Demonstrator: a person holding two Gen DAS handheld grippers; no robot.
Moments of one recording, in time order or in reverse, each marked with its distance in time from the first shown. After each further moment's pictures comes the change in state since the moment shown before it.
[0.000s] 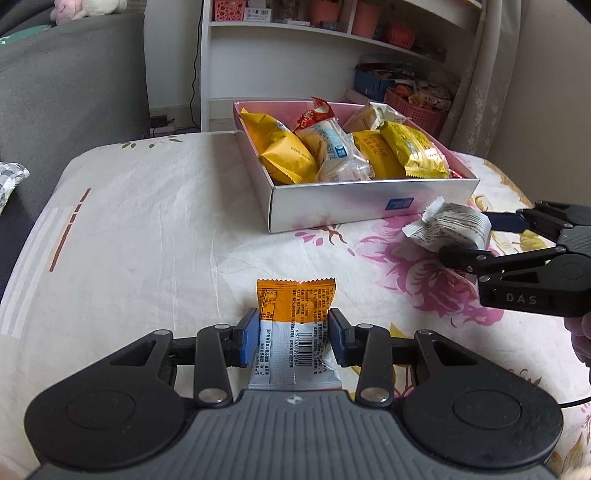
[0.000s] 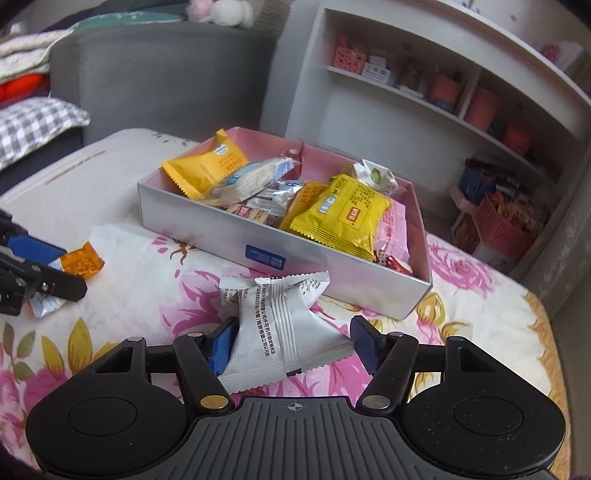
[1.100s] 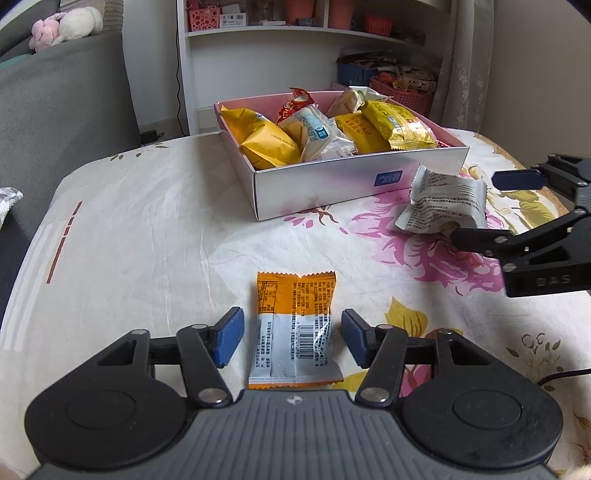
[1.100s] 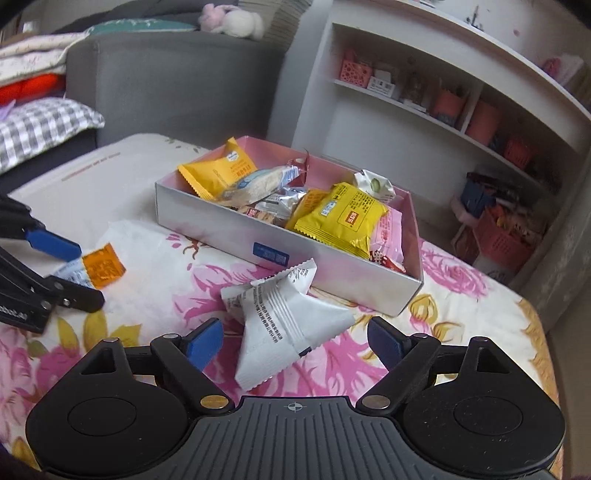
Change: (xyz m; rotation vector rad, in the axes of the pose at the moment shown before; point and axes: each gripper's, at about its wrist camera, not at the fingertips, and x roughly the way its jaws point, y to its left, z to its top) left arm 0.005 -0.011 -0.014 0.116 -0.008 0.027; right arm -0.012 0.007 -0.010 -0.111 -0.051 -0.026
